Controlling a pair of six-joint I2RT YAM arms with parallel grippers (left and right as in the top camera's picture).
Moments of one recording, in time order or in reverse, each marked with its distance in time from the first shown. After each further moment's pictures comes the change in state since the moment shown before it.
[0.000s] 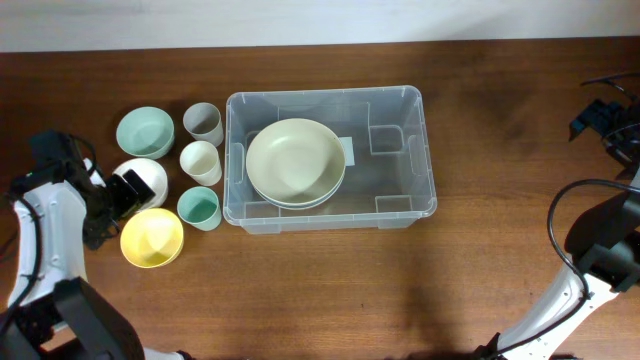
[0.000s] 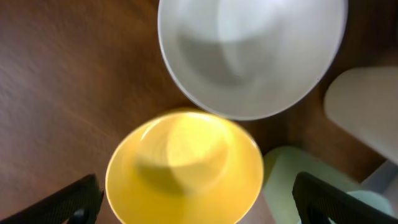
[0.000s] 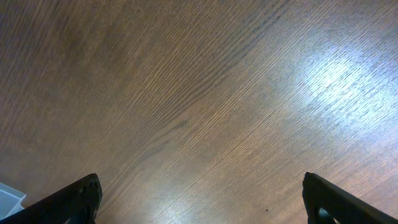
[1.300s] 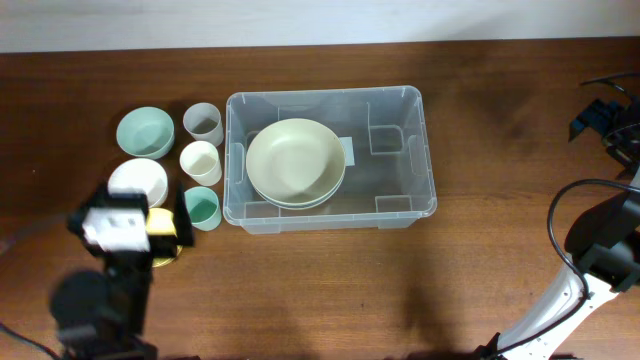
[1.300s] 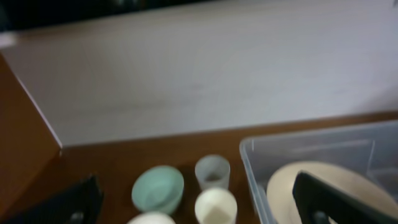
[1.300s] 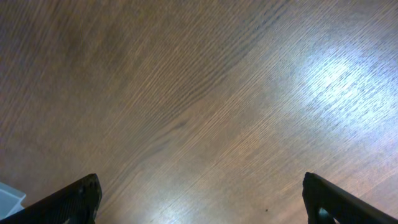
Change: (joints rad) left arm -0.315 -1.139 -0.519 0.687 0.017 0.439; right arm 0.000 0.000 0.000 0.000 0.000 0.000
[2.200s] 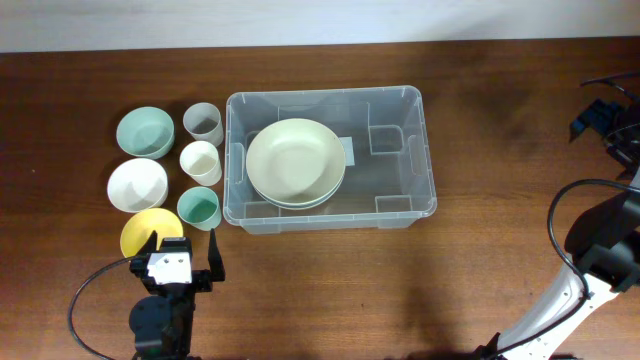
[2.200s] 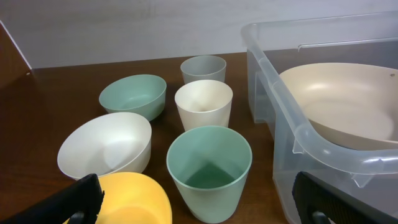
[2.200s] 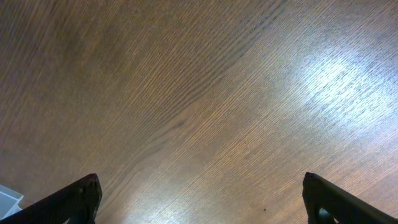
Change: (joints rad) left arm -0.052 -0.385 -0.707 0.217 -0.083 -0.045; right arm 0.000 0.000 0.002 -0.003 0.007 0.000
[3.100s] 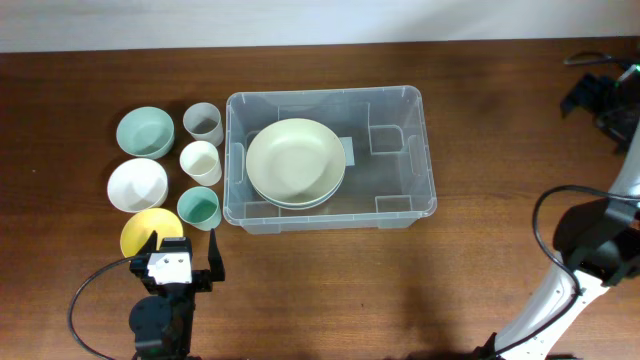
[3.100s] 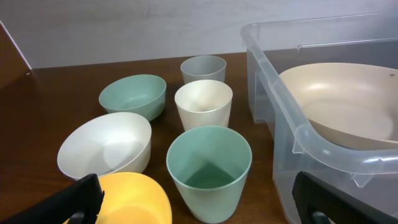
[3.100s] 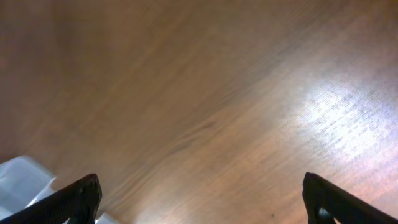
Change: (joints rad) left arm 0.000 0.000 0.000 0.000 0.000 0.000; right arm 0.084 0.000 0.161 -0.059 0.008 -0.010
